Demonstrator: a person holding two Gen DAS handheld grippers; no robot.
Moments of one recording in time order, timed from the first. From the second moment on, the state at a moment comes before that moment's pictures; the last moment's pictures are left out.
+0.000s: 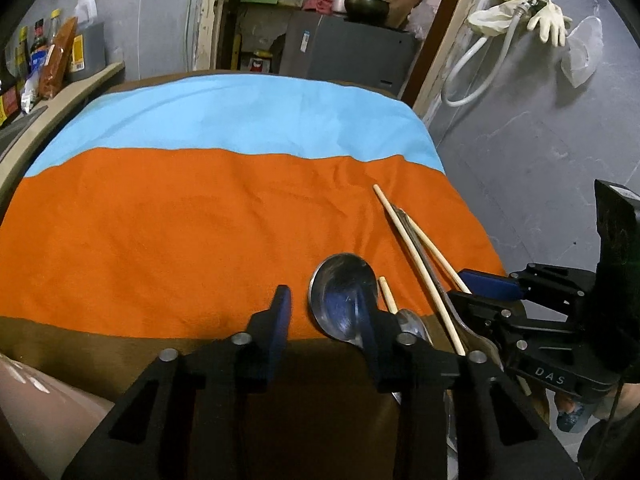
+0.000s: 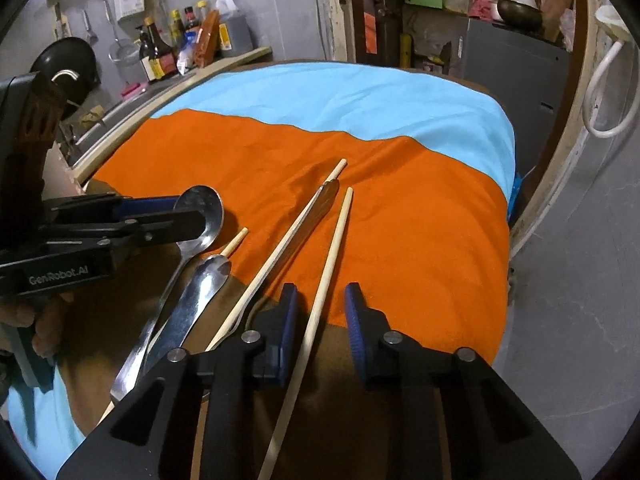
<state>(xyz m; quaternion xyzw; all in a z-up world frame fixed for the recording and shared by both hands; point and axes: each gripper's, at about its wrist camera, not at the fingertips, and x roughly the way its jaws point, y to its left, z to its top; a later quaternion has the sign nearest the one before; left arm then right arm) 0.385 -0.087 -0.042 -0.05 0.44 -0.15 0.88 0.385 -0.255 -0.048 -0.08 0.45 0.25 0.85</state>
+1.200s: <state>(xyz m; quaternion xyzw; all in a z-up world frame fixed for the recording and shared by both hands) 0.275 -0.078 0.044 -0.05 0.19 -0.13 0.97 0.283 -0.270 0.026 0.07 0.24 0.28 0.93</state>
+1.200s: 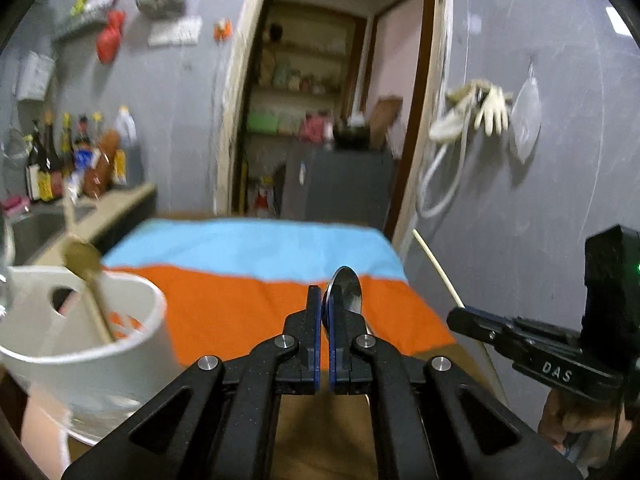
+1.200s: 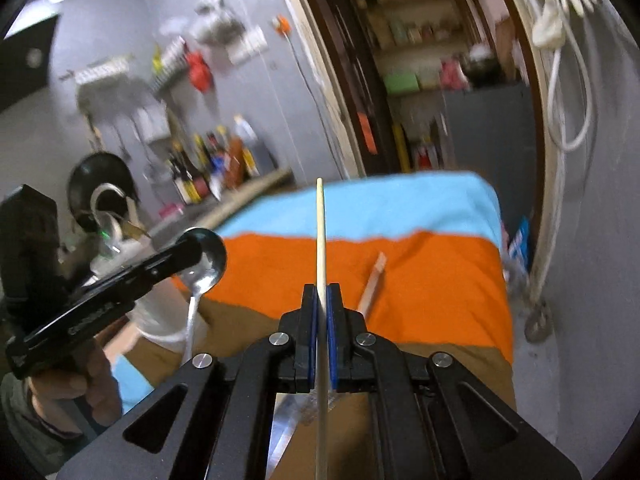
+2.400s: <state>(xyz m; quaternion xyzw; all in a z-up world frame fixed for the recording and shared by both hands) 0.203 0.147 0.135 -0.07 0.02 0.07 1.00 0.284 -0.102 0.104 0.17 -0.02 0.40 0.90</state>
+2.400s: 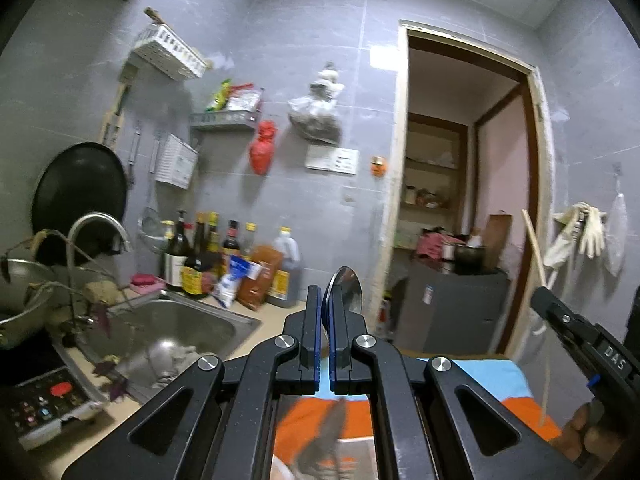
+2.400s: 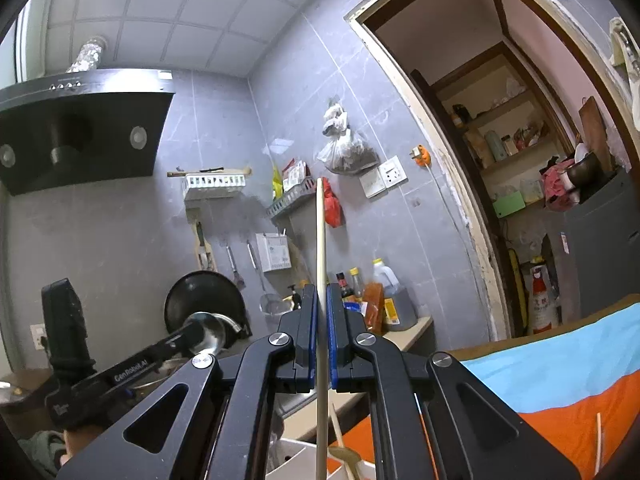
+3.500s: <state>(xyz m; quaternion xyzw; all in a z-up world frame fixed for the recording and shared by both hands) 0.223 0.129 0.052 0.01 -0.02 0.18 0.98 0.292 -0.063 0.037 0.08 0.01 0.36 0.93</state>
